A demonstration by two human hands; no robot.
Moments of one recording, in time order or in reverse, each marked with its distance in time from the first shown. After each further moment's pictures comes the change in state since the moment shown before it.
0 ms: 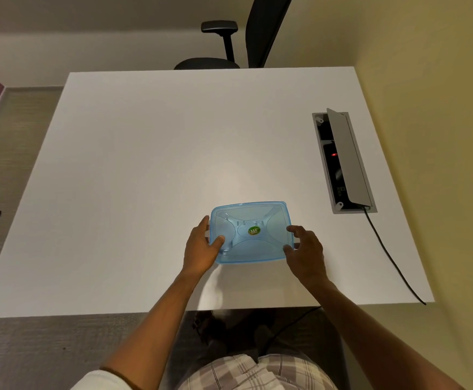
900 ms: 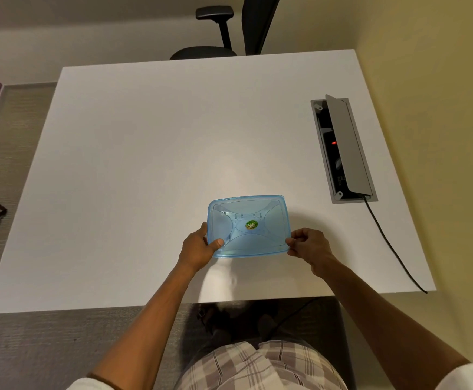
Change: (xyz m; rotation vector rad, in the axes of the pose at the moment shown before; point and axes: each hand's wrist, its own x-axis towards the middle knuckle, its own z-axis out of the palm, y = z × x) left_hand -0.002 -0.004 0.000 0.190 -0.164 -0.102; right_hand 0.026 0.030 -0.011 0.436 -0.191 0.429
